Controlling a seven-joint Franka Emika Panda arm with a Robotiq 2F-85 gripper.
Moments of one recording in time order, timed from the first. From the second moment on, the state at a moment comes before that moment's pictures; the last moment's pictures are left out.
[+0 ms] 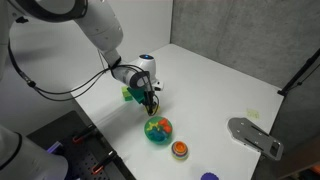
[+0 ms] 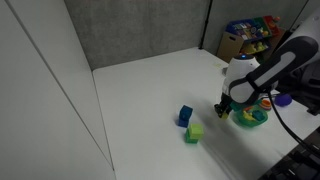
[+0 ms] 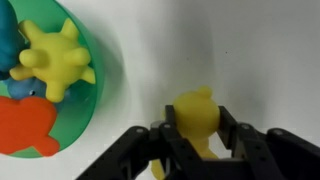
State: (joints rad) arm 0.17 0.65 -0.13 -2.17 0.03 2.73 0.25
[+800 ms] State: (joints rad) arm 0.12 0.38 -0.19 -2.30 -0.09 2.55 0.25
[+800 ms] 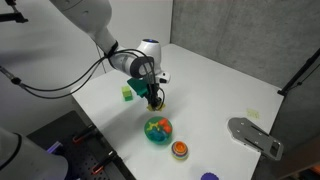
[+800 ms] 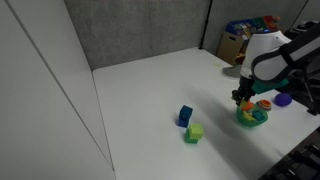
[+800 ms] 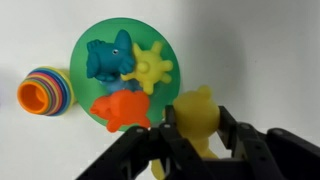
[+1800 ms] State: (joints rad) arm 0.06 0.40 -0.20 -2.48 -0.19 2.76 0.21
